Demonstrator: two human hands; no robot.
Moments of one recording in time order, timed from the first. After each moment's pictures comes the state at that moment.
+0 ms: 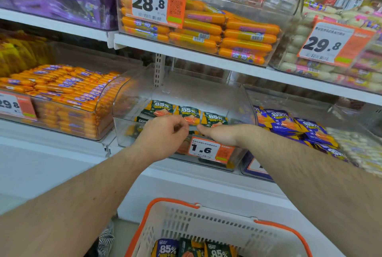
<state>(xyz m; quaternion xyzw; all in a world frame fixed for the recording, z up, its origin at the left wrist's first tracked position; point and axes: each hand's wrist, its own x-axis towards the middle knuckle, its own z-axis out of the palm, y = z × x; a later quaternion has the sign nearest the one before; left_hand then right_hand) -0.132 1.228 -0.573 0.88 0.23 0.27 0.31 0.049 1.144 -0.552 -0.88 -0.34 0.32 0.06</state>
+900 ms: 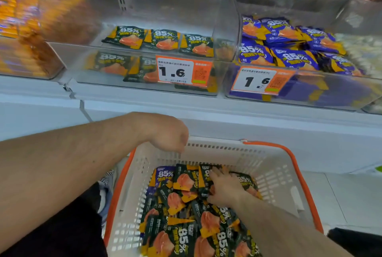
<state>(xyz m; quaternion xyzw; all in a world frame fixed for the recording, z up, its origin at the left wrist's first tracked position) -0.095 1.163 -0.657 0.93 0.06 -0.34 0.11 -0.006 0.951 -0.860 -0.84 -0.44 0.29 -0.12</state>
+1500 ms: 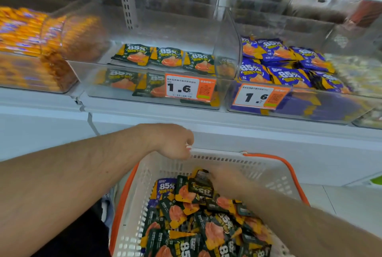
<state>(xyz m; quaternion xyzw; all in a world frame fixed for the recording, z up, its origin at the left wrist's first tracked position) -0.099 1.162 -0.644 0.95 0.08 -0.28 0.12 0.001 0.981 -0.779 -0.84 -0.50 0.23 -0.01</state>
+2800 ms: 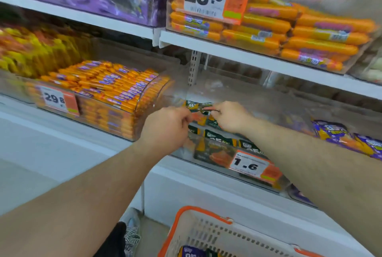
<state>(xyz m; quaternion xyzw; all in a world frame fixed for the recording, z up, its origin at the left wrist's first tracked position) -0.163 1.289 -0.573 0.87 0.34 0.31 0.16 0.028 1.245 -0.546 -0.83 -0.54 0.07 0.08</state>
